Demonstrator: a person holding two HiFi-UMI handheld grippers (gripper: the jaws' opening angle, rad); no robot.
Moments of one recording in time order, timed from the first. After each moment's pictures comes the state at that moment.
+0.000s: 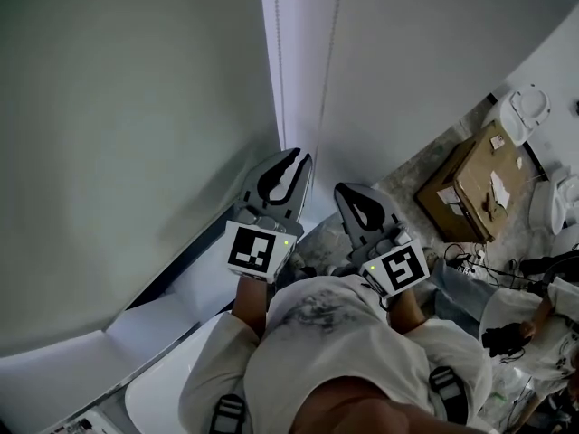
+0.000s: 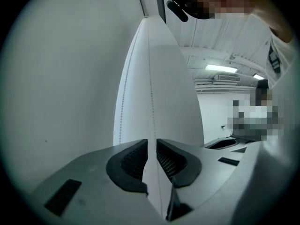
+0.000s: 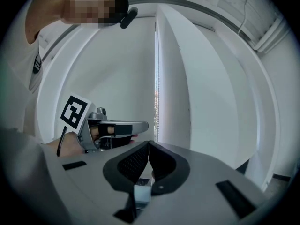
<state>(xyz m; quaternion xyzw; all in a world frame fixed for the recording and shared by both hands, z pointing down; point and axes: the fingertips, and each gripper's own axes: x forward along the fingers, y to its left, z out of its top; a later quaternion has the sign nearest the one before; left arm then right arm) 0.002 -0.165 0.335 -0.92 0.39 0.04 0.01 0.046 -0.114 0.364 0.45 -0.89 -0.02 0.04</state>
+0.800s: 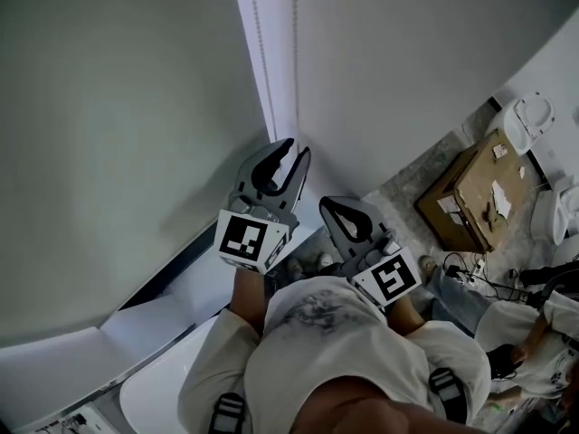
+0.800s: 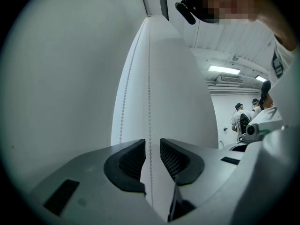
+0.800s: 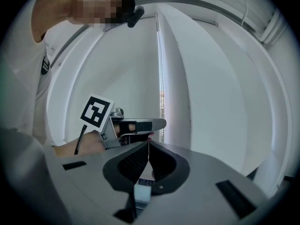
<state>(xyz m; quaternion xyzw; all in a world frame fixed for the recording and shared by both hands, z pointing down) 0.018 -0.193 0.334 -0.92 0.39 0.05 0.02 0.044 -0.109 0.372 0.40 -0.92 -0.01 0.04</state>
